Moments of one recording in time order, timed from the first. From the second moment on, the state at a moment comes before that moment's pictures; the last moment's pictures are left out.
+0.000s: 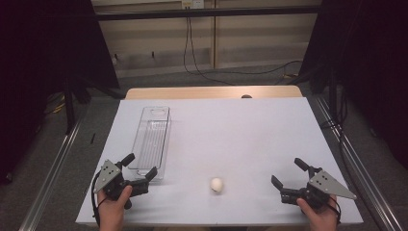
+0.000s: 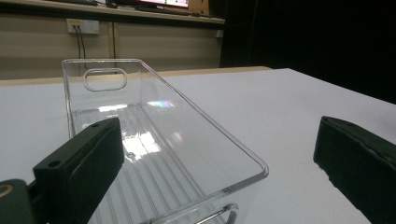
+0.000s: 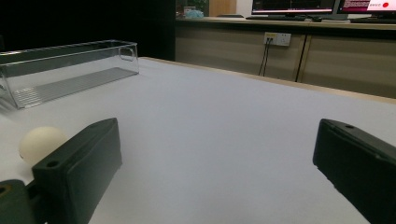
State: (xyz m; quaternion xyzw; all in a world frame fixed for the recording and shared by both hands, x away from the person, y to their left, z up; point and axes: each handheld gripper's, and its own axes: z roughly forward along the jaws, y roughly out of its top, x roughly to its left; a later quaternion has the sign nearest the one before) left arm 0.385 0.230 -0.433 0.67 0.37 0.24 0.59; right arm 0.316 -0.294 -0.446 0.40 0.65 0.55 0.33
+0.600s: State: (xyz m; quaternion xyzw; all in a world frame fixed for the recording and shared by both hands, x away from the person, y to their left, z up) left arm 0.383 0.220 -0.427 0.67 0.37 0.22 0.60; right arm 0.316 -0.292 -0.446 0.40 0.65 0.56 0.33
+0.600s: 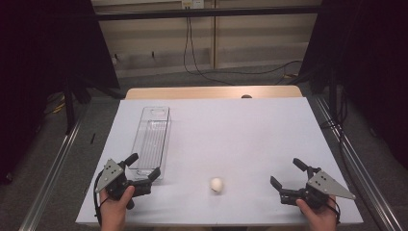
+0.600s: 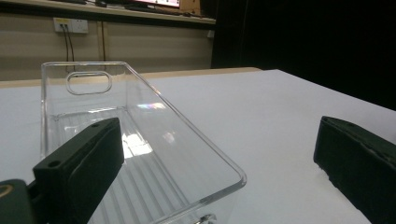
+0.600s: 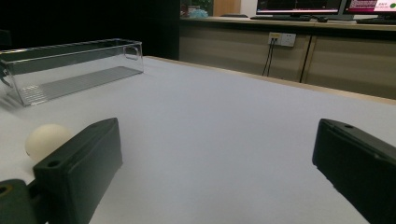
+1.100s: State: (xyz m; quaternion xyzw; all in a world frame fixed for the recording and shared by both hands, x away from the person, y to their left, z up) left arm 0.384 0.202 -0.423 0.68 0.35 0.20 0.61; right arm 0.315 -0.293 -0.445 0.40 0.65 0.56 0.32
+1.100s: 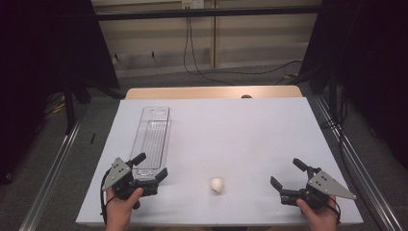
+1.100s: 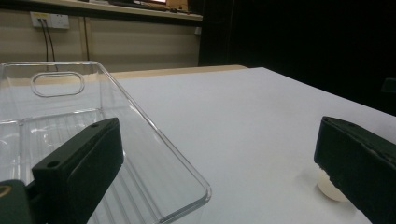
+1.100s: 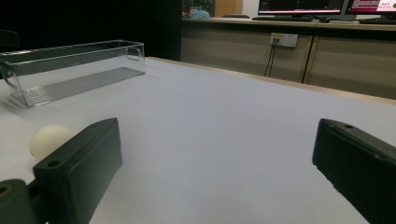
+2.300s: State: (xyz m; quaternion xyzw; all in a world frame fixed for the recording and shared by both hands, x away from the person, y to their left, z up) left arm 0.391 0.164 -0.417 0.71 0.32 0.17 0.60; right arm 0.315 -0.293 -0.444 0.39 0.65 0.56 0.32
